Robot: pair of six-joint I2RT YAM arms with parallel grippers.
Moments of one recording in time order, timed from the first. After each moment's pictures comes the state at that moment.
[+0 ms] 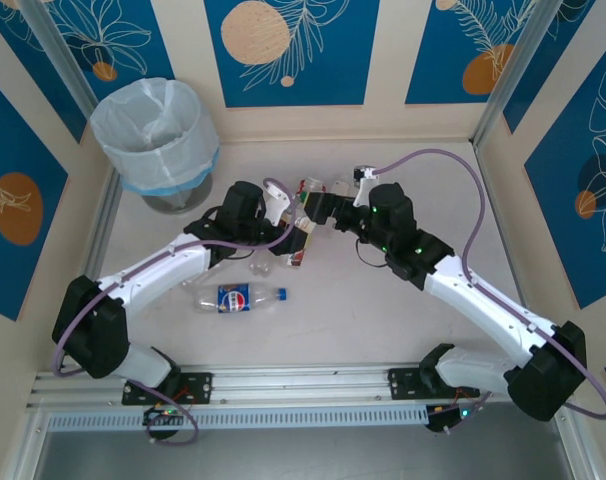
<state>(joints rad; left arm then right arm) -0.63 1.46 1.08 -0.25 0.42 -0.14 0.65 1.13 0.97 -0.13 -0.04 0.63</state>
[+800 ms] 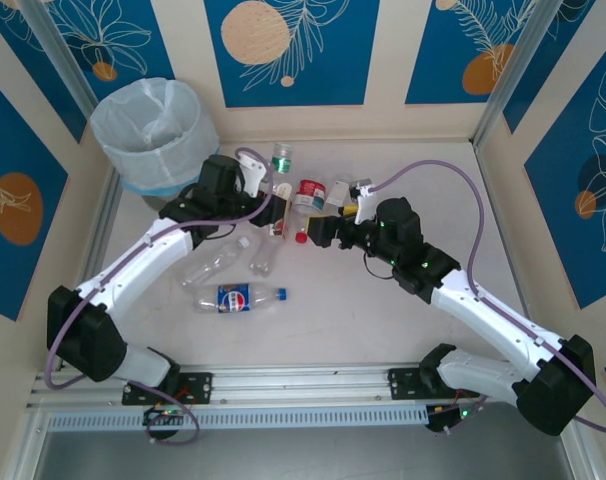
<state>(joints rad) -0.49 1.43 1.27 -0.44 0.29 -0.13 0.65 1.06 0.85 -0.09 -0.13 0.44</state>
